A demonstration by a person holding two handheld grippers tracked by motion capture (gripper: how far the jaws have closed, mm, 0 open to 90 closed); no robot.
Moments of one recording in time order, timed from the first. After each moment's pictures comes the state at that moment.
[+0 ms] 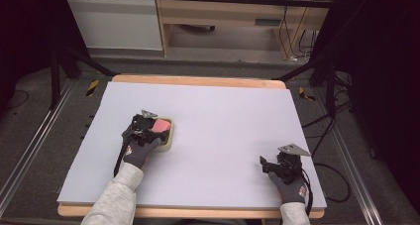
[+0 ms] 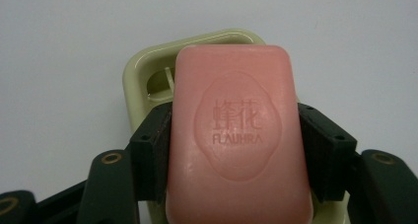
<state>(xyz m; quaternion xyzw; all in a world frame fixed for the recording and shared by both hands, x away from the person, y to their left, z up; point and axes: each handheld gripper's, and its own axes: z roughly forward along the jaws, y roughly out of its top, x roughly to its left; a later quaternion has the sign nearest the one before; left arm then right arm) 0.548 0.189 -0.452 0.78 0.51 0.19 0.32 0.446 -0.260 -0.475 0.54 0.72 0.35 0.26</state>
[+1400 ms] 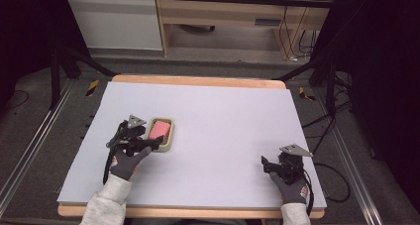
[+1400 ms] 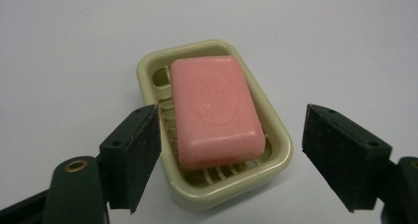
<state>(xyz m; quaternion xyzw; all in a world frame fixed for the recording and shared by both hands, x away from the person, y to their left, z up) 0.499 0.214 -0.430 0.76 0.49 0.20 0.38 0.444 -0.263 -0.474 0.55 0.71 0.35 0.26</state>
